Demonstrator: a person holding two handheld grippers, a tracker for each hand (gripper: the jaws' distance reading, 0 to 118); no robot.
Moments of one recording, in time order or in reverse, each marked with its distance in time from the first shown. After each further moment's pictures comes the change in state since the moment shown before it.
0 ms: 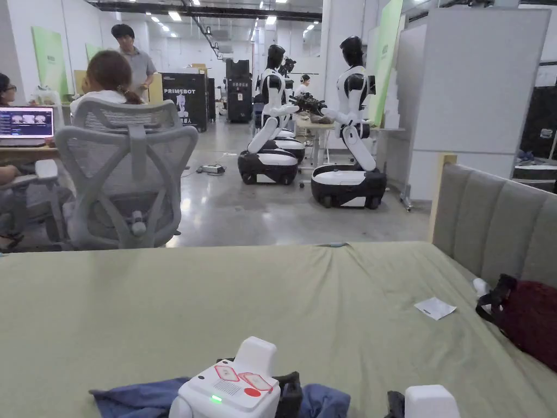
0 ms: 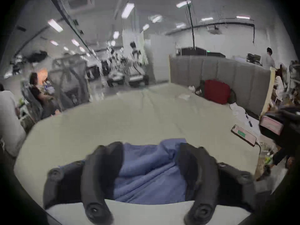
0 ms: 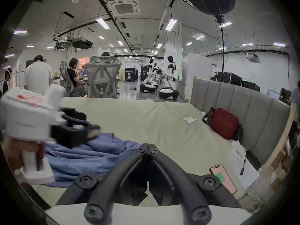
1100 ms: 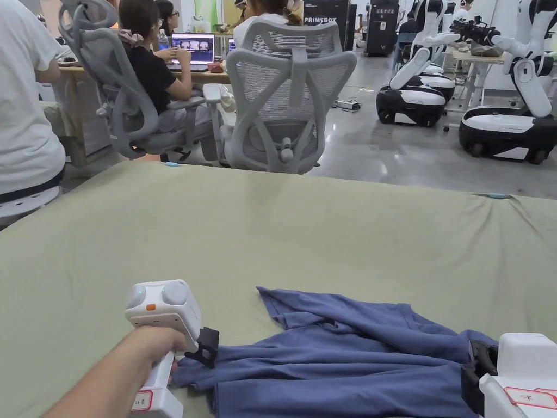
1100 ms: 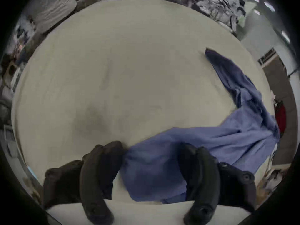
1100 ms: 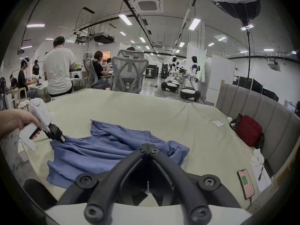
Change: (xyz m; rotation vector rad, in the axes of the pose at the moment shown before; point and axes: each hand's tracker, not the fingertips) left arm -0.318 -0.160 0.024 -0.853 0.344 0.663; right arm -0.097 0.000 -0.017 -0.031 0.186 0.103
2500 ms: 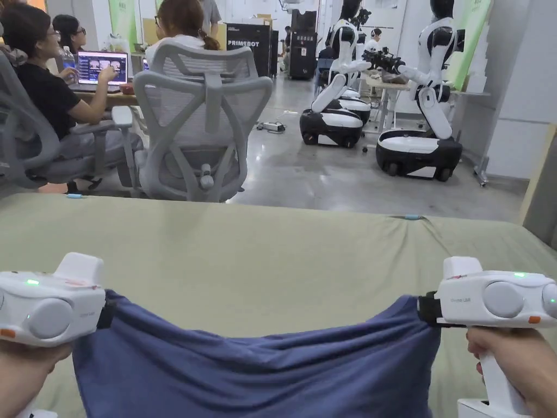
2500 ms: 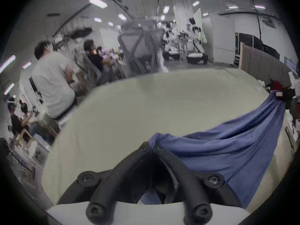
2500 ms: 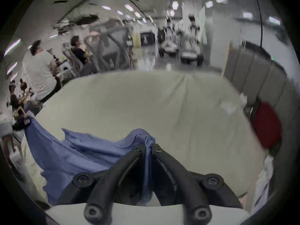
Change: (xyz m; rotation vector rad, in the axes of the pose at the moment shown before) left arm 0.050 0.037 0.146 0.703 0.139 -0.344; right arm 0.148 0.120 -0.175 -0.254 0.040 -0.102
